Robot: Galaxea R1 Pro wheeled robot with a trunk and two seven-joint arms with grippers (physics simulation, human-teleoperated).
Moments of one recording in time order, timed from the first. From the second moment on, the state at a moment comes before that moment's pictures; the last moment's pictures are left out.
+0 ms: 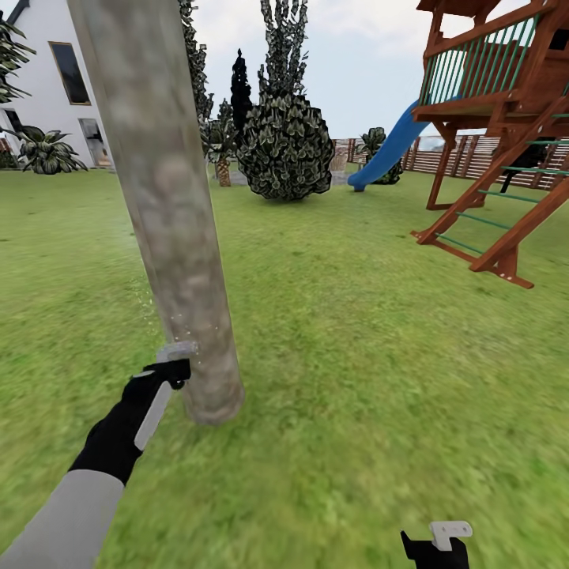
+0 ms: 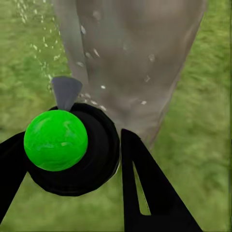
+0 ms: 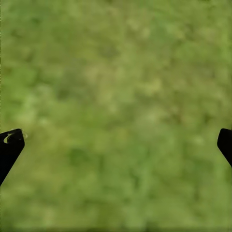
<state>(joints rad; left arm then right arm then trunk) -0.68 0.08 -0.06 -1.07 0.25 0.57 0.29 -0.41 -0.12 -0.55 -0.16 0.49 -0.39 0.13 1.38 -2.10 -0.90</state>
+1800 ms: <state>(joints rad) -0.71 0.10 -0.11 -0.91 0.25 0.52 0.30 -0.40 -0.11 -0.55 -0.16 0.49 -0.39 0.13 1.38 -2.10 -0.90</state>
